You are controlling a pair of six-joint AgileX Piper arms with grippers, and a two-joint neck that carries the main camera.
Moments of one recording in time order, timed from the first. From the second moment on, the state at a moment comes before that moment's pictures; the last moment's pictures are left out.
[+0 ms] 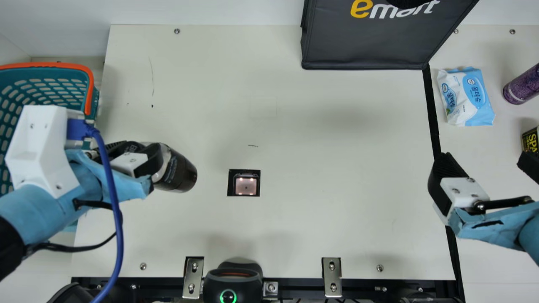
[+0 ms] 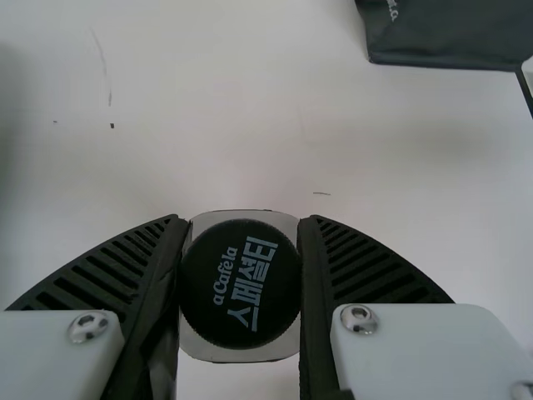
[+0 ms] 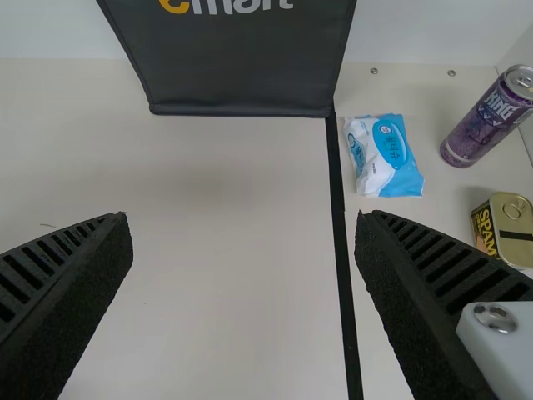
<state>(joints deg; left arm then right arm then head) -35.5 53.1 -58.8 8.0 58.4 -32.7 0.6 42.6 -69.8 -0.8 69.5 0.0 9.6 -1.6</state>
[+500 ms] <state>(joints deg) -53.3 56.6 -60.6 19.0 61.6 -47.4 0.6 42.6 -69.8 -0.8 69.5 0.0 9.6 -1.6</state>
